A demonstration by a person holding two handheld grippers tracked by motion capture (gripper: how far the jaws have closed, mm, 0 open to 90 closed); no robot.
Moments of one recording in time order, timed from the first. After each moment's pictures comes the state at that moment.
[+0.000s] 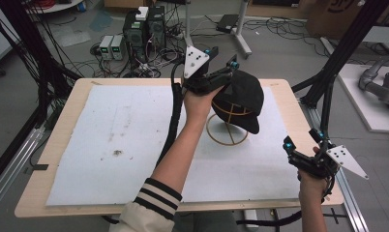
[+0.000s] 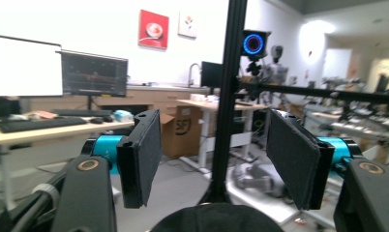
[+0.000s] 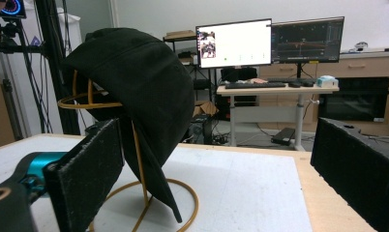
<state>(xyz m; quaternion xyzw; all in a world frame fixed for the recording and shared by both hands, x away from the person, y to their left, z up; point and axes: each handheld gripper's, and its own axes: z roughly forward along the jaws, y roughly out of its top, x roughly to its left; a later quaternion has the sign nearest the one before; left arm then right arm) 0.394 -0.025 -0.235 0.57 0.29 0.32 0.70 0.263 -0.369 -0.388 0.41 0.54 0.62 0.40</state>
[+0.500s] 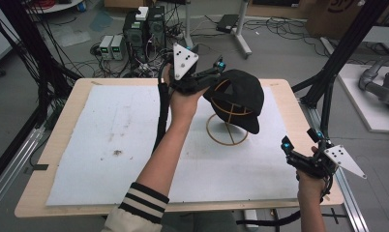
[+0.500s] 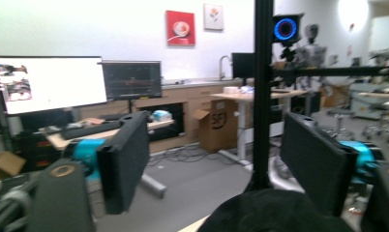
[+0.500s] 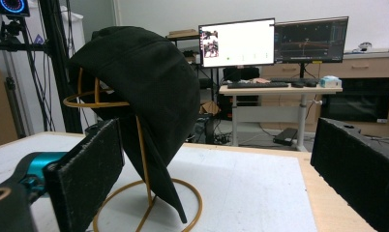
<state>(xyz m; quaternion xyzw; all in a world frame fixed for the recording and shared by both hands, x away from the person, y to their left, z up) 0.384 0.005 -0.228 0.58 0.29 0.38 0.66 0.264 -0.365 -0.387 0.41 0.54 0.62 0.40</state>
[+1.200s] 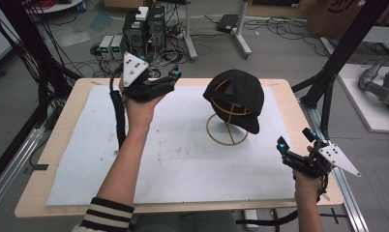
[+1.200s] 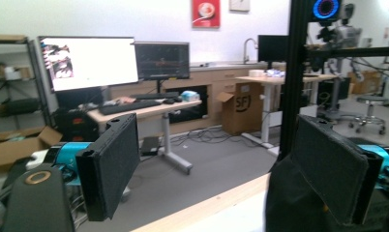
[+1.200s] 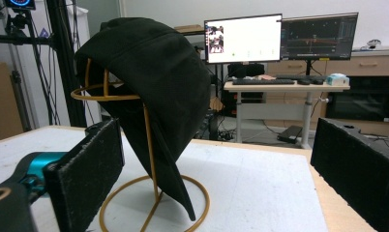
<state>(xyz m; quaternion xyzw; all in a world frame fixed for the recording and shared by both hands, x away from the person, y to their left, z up) 0.373 0.112 -0.248 0.58 0.34 0.39 0.63 0.267 -0.356 -0.390 0.40 0.55 0.61 0.39</state>
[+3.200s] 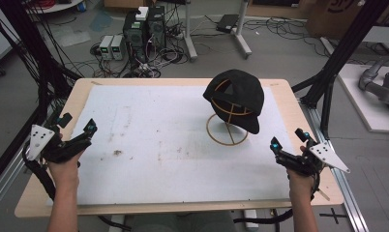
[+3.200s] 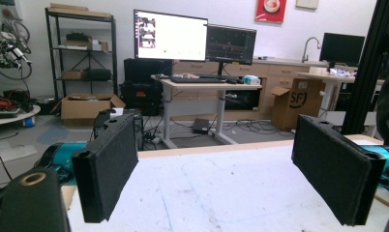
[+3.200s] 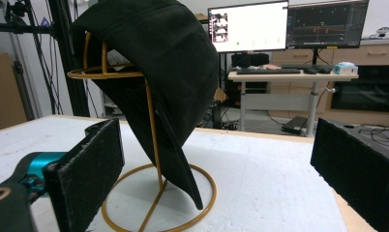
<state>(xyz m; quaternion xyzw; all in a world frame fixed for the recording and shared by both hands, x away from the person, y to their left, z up) 0.286 0.302 -0.386 0.53 0.42 0.42 0.60 0.278 -0.348 -0.403 0.41 0.57 0.61 0.38</state>
